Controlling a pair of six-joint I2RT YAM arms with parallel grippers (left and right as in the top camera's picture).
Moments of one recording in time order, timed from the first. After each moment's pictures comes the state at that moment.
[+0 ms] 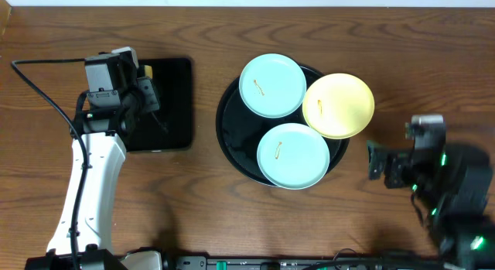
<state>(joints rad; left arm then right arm) 0.11 1.39 1.09 -0.52 0.07 -0.15 0.00 0.81 1.01 -0.99 -0.14 0.02</state>
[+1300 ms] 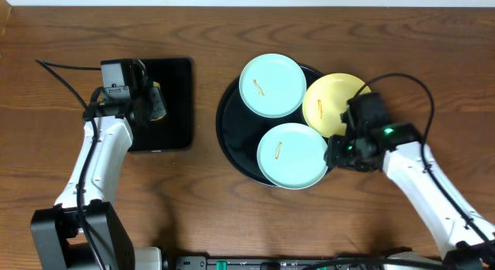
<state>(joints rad) 0.11 1.56 1.07 -0.52 0.07 -0.20 0.29 1.42 0.91 -0.84 -0.14 0.45</state>
